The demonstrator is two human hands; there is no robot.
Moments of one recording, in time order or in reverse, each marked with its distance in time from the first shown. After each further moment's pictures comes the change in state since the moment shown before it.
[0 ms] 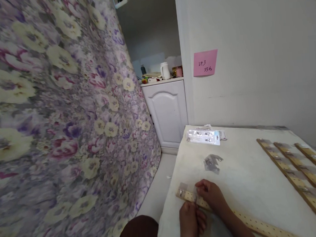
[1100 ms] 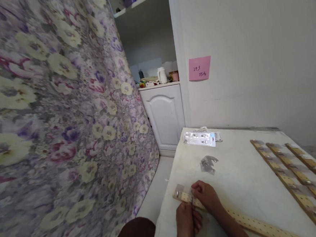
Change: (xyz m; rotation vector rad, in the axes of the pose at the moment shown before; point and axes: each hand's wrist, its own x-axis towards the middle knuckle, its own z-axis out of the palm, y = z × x) left_hand -0.009 0.015 0.007 0.087 0.037 0.003; right_hand -0.005 -0.009 0.001 -0.080 0.025 -0.020
